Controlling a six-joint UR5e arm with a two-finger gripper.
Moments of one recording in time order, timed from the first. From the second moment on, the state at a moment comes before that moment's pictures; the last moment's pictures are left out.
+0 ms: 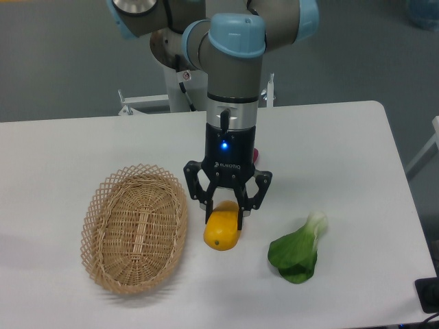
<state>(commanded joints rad) 2.41 -1.78 -1.64 -0.68 1.25 0.60</state>
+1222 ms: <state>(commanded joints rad) 2.17 -1.76 -1.79 -0.70 1.49 0.41</state>
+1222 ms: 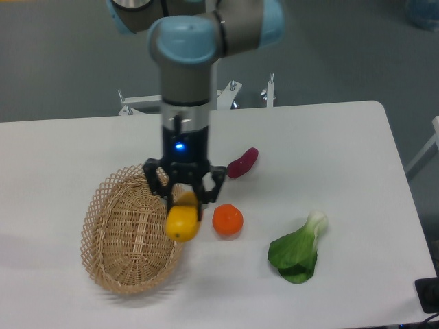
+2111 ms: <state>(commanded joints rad) 2.01 -1.96 -1.83 -0.69 1.58 0.40</state>
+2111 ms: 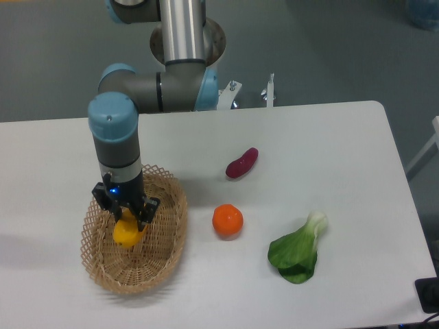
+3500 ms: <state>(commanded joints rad) 2.16 -1.85 -1.78 -0.79 1.61 0.50</state>
